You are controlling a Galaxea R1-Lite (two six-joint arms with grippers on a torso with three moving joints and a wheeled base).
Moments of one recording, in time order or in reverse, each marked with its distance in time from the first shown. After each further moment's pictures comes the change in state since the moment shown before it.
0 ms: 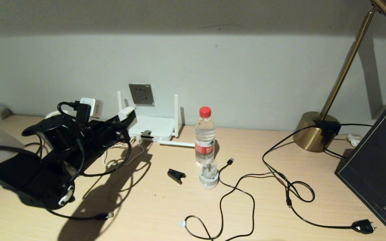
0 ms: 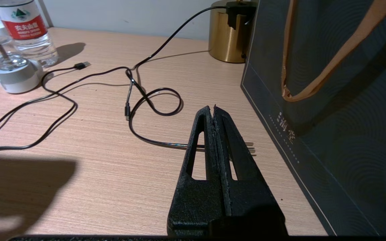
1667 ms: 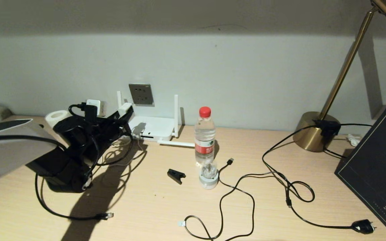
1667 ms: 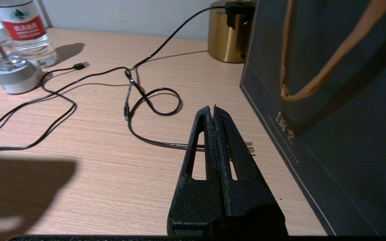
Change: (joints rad) left arm 0.071 0.247 -0.257 -0.110 -0.015 -0.009; right arm 0.001 0.000 0.000 0.000 0.000 0.000
